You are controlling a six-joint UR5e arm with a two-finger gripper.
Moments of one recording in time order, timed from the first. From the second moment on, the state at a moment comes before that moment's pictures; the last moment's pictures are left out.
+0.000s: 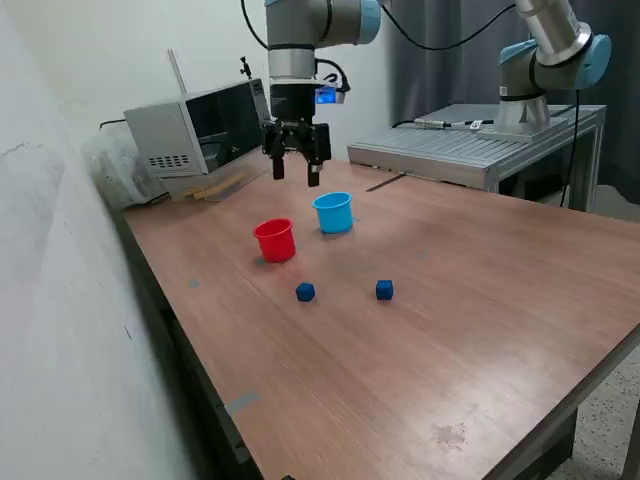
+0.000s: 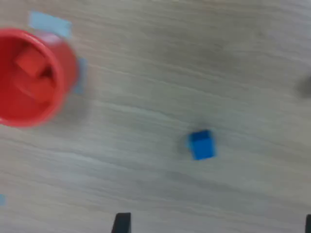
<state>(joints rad) -0.04 -0.86 1.14 -2.09 -1.56 2.86</state>
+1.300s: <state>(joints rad) 0.11 -0.68 1.13 -2.03 -1.54 2.62</state>
